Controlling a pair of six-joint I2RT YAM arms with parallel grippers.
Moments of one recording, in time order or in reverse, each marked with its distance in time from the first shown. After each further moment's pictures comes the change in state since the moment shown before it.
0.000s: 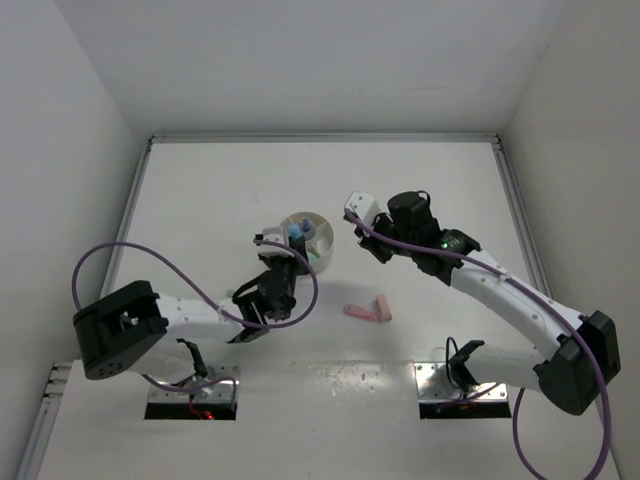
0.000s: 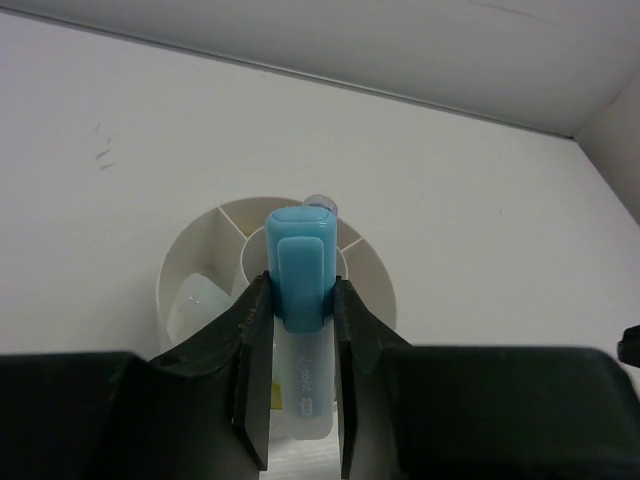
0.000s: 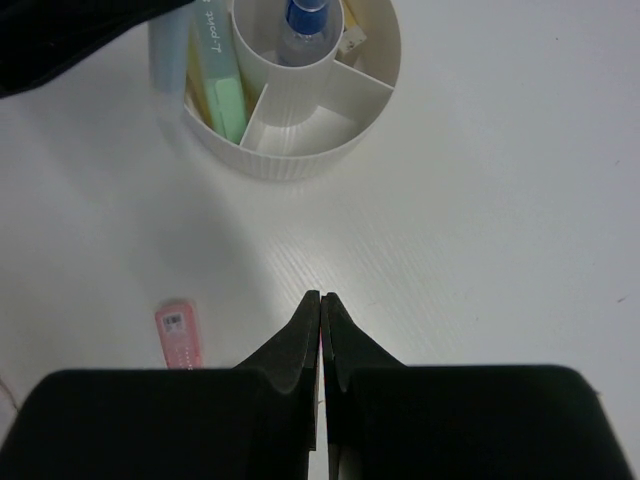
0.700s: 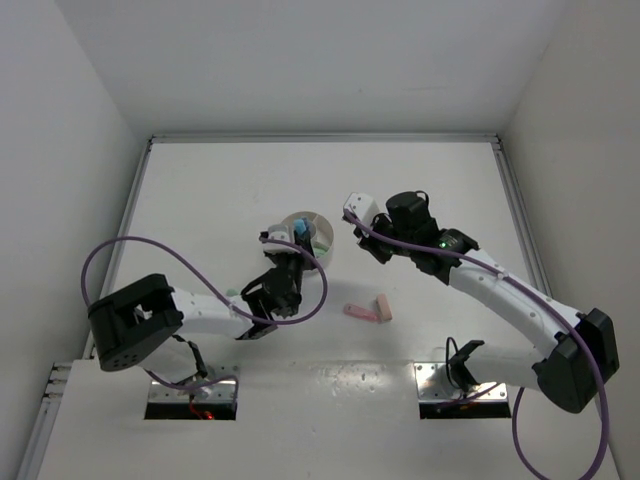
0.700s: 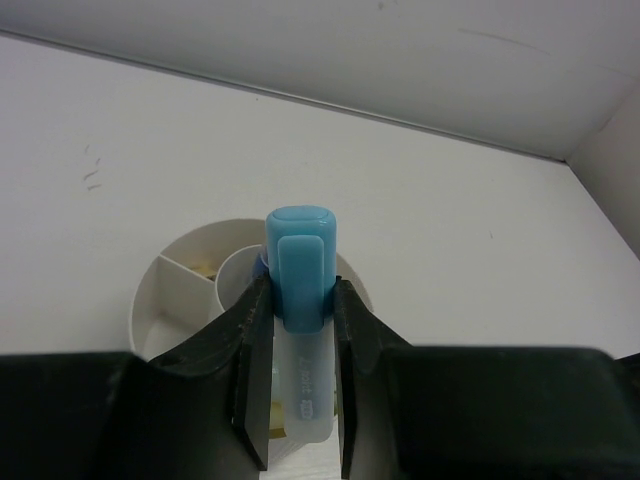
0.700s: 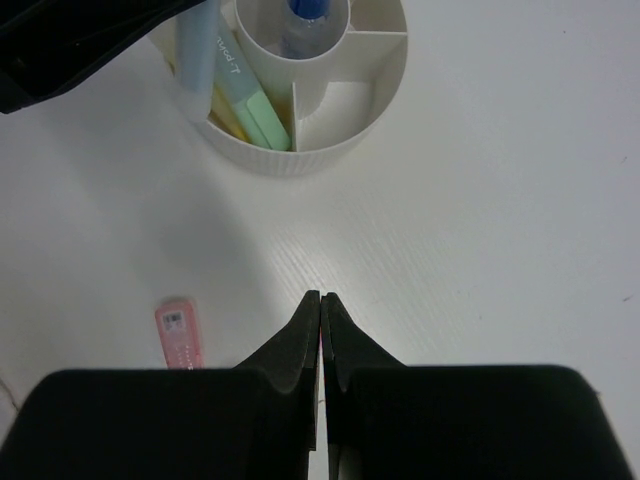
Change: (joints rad) left arm -0.005 0.108 0.050 0.135 -0.024 0.061; right arm 0.000 0.012 0.000 -0.001 0.000 -0.001
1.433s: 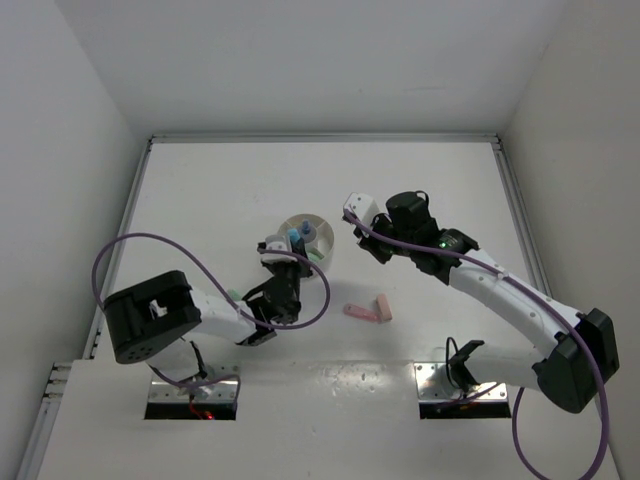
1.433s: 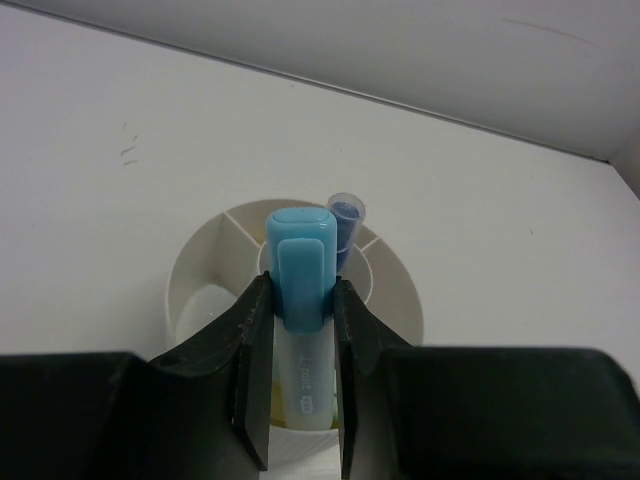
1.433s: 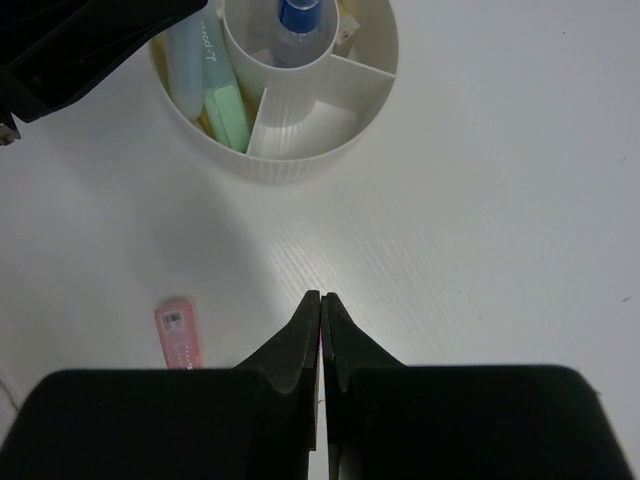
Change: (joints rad) left arm -0.017 0.091 -0.048 0.116 -0.077 0.000; right arm 0.000 0.000 0.000 0.000 0.000 -0.002
